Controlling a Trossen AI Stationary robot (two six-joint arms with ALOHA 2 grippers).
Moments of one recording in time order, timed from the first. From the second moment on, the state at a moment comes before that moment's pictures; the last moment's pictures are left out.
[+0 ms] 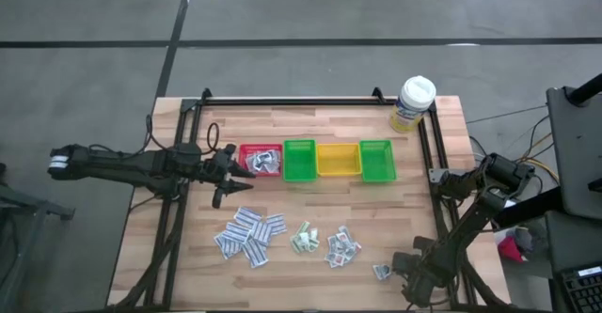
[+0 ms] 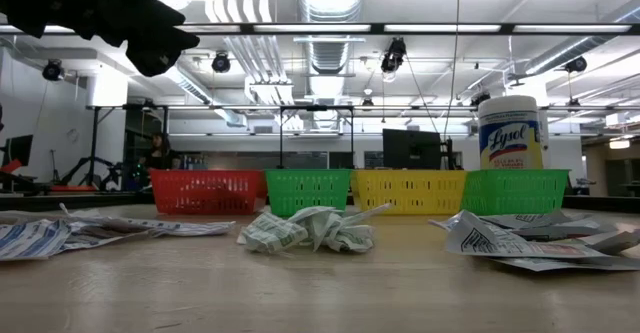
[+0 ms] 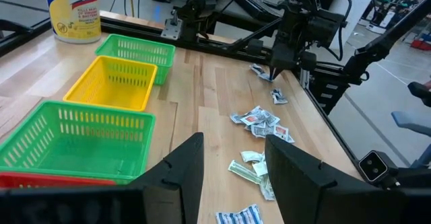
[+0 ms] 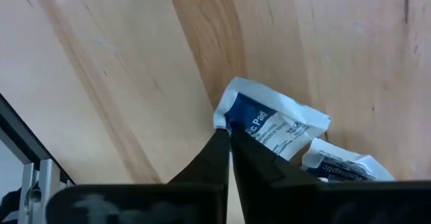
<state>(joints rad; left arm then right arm) 0.00 0.61 0.39 0.02 0.13 -0.22 1.00 1.78 0.94 -0.74 -0.14 1.36</state>
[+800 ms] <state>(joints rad) 0.00 0.68 0.39 0.16 0.13 -0.24 1.00 1.54 0.99 -0.76 0.48 1.21</state>
